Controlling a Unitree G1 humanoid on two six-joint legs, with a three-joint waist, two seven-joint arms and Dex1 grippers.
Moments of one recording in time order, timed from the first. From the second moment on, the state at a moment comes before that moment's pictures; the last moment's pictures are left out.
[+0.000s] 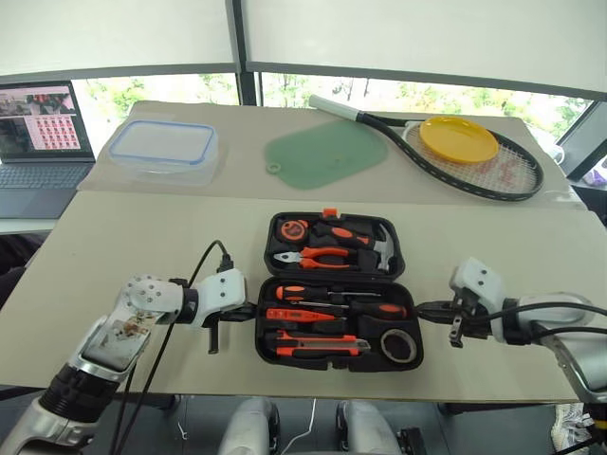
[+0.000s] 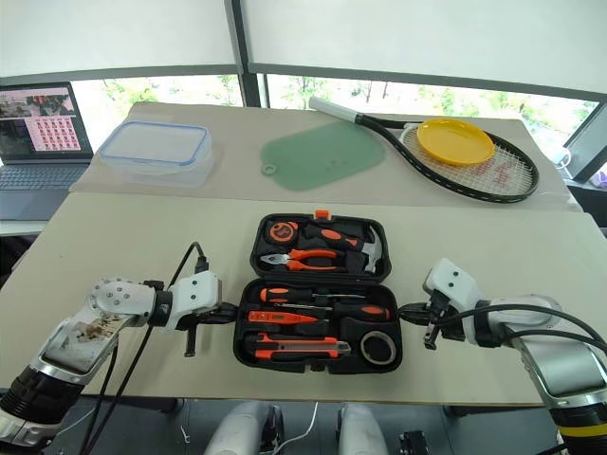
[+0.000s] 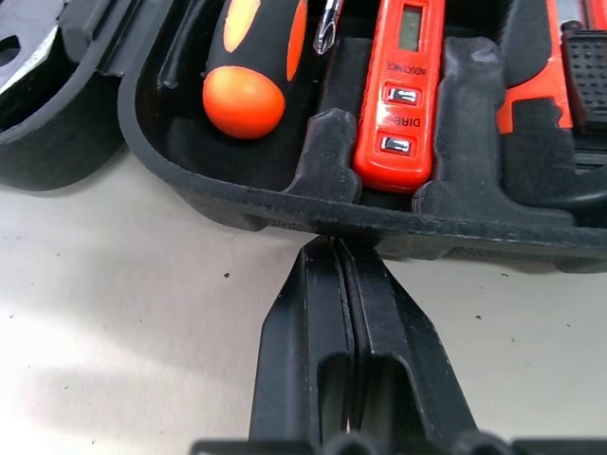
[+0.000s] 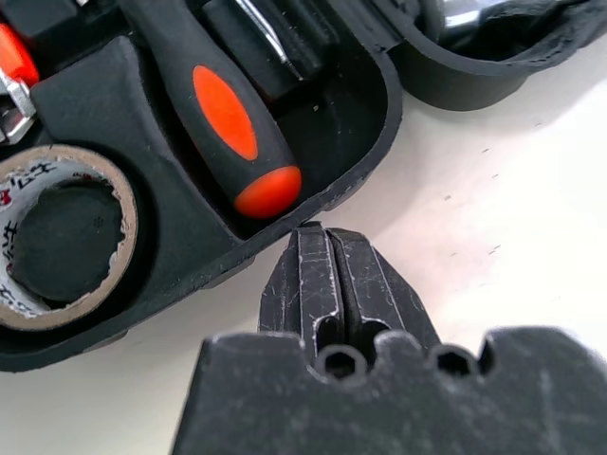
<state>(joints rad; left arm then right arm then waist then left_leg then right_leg) -0.23 0.80 -0.20 -0.22 -0.12 0.32 -1.12 -0.05 -0.91 -0.05 -0.31 0.34 0.62 1.02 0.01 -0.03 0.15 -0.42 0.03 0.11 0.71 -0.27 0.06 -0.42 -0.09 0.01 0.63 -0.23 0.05</state>
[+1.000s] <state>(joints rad) -0.70 0.50 0.00 0.15 -0.40 1.10 -0.79 -0.61 -0.74 -0.06 0.13 0.46 1.05 0.80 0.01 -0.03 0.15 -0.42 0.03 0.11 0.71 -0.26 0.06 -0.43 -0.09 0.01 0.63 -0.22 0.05</state>
